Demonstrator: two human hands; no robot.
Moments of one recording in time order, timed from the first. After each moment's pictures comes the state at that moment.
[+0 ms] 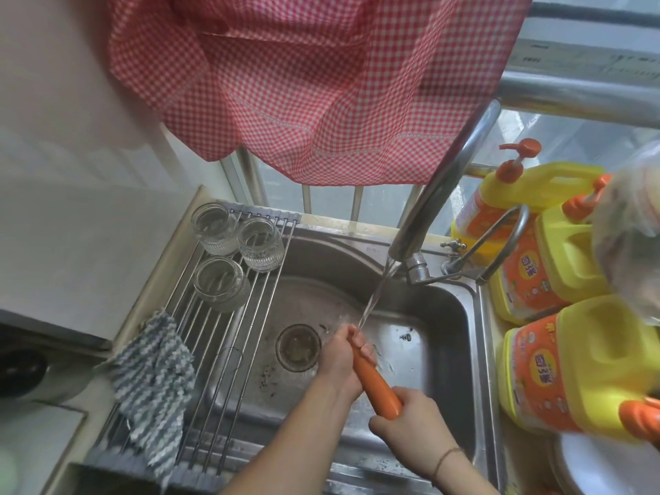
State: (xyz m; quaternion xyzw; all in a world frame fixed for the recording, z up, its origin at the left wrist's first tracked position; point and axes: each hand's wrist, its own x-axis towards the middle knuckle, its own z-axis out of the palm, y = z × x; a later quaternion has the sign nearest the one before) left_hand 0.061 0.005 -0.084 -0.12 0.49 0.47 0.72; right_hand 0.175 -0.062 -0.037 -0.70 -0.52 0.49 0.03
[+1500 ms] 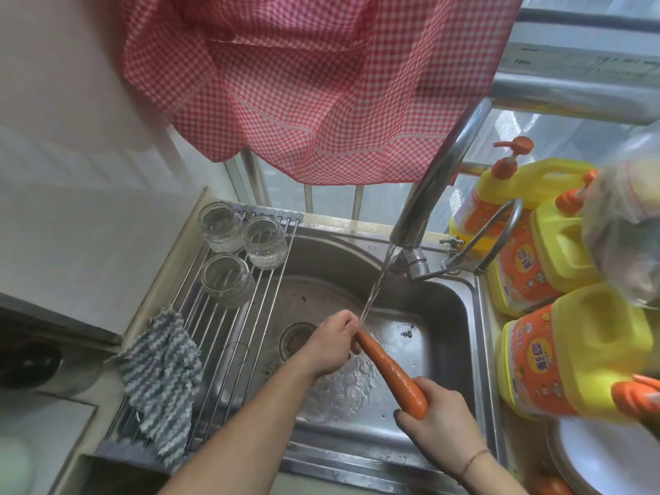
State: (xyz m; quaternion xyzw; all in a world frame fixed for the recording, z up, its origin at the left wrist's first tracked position) left_hand 0.013 0.003 -0.071 0.50 0.63 0.21 0.56; right_hand 0.209 -0.075 -0.049 -0.70 -0.60 0.39 0.05
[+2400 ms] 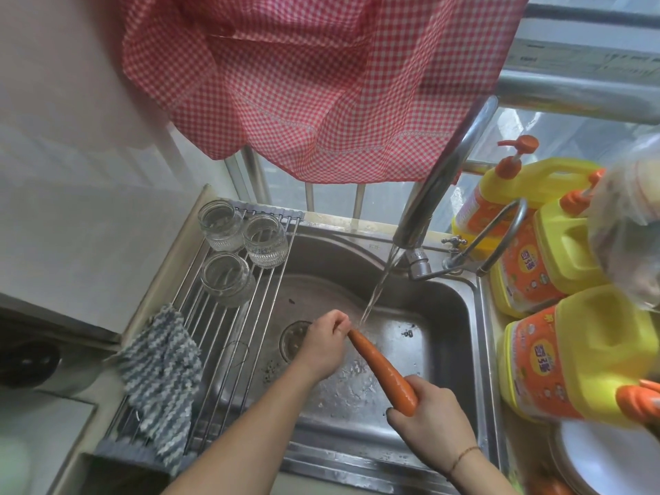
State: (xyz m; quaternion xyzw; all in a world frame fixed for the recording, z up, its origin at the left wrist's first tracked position) left_hand 0.009 -0.001 -0.090 0.52 0.68 0.24 0.46; right_hand 0.196 -0.070 -0.049 -0.70 -0.61 0.37 0.03
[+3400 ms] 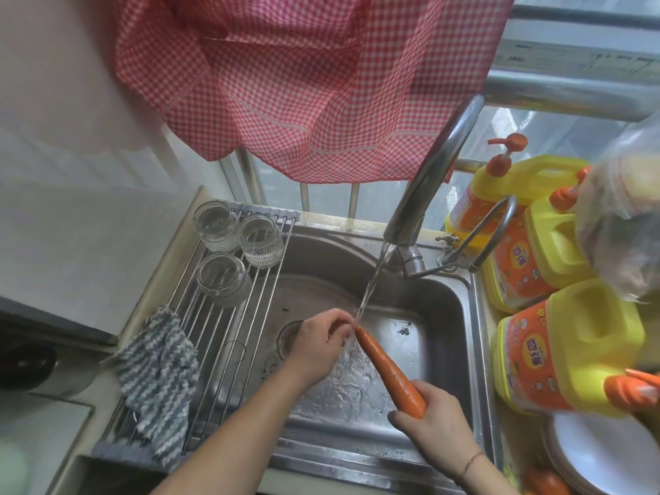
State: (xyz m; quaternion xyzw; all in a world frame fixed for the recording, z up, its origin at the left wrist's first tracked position) left_hand 0.000 -0.010 -0.087 0.59 0.61 0.30 0.43; right_hand 0.208 -0.079 -0.050 -0.68 -0.58 0.43 0.12
